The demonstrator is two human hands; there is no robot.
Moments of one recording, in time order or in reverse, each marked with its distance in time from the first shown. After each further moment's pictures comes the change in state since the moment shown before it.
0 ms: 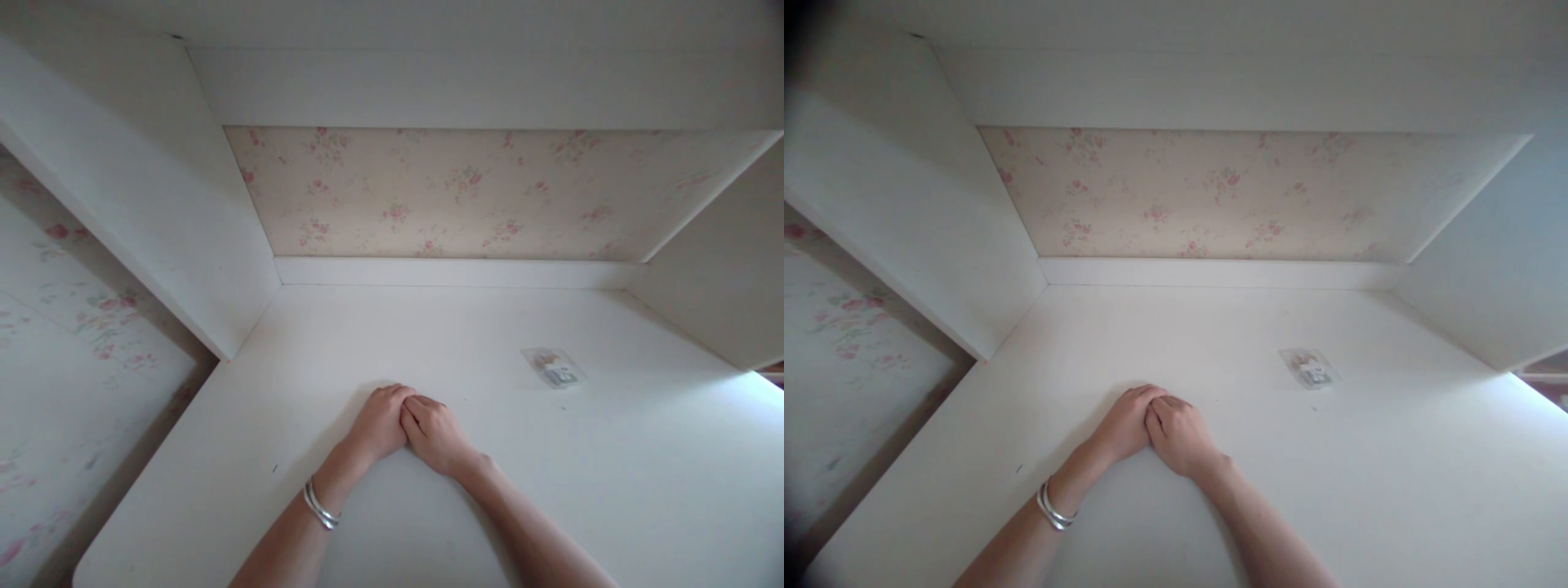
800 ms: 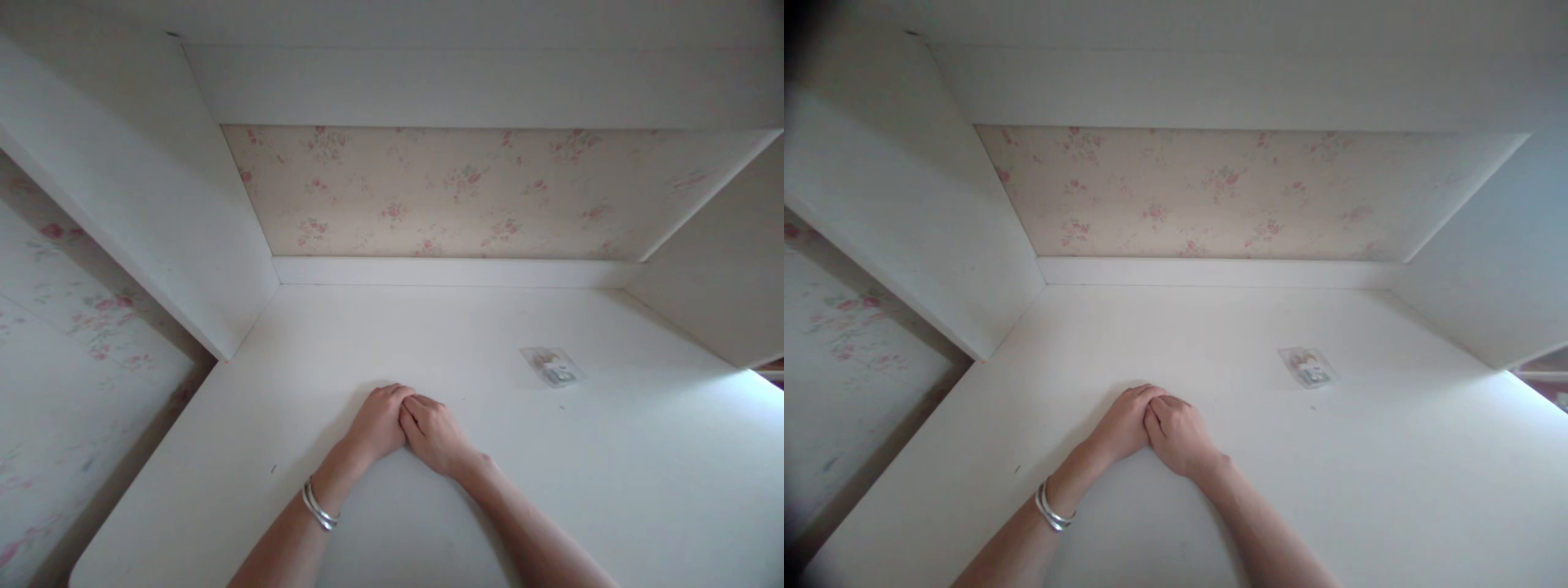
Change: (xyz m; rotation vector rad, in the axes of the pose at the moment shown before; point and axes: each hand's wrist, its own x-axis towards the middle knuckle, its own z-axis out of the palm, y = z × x) left_hand 0.000 -0.002 0.001 0.011 0.005 0.005; right_hand 0.000 0.001 0.002 0.009 0.002 0.006
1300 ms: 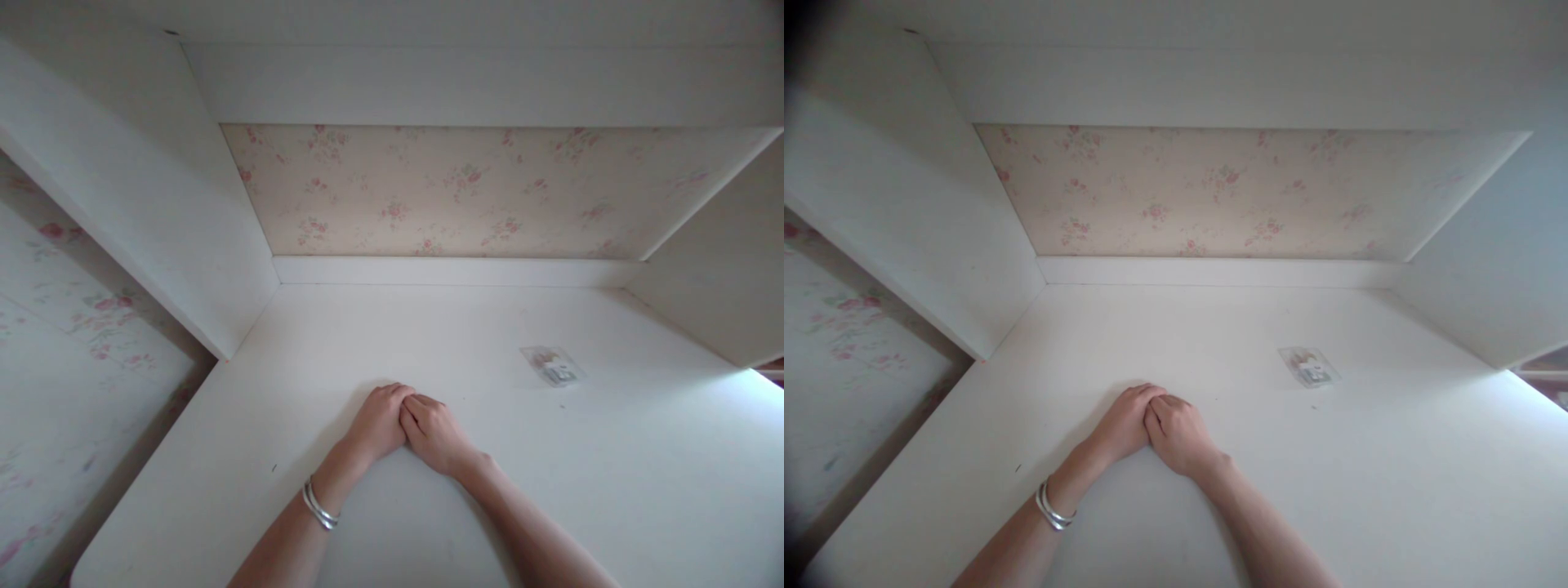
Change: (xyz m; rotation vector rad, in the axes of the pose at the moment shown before) left_hand 0.000 0.002 -0.001 0.010 -0.006 0.001; right_hand -0.001 -0.001 -0.002 -0.005 -0.008 -0.002
